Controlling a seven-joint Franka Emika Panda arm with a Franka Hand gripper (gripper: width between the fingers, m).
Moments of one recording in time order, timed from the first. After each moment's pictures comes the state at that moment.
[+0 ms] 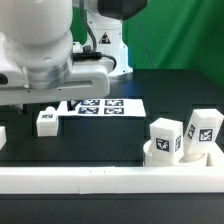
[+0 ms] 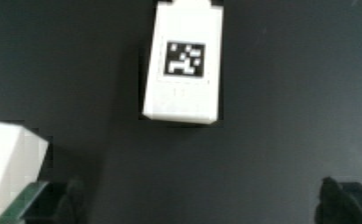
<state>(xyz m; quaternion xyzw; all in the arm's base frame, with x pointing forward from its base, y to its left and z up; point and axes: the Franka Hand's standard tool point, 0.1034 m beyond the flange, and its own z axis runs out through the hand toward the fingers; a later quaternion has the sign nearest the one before) 0.536 -0.122 0.066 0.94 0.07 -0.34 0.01</state>
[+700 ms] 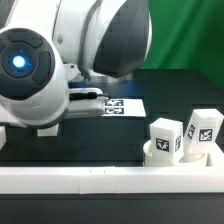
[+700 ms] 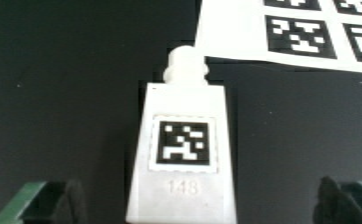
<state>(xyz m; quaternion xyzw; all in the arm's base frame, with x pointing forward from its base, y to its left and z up) 0.495 -0.128 0.036 0.87 0.04 -0.48 0.00</state>
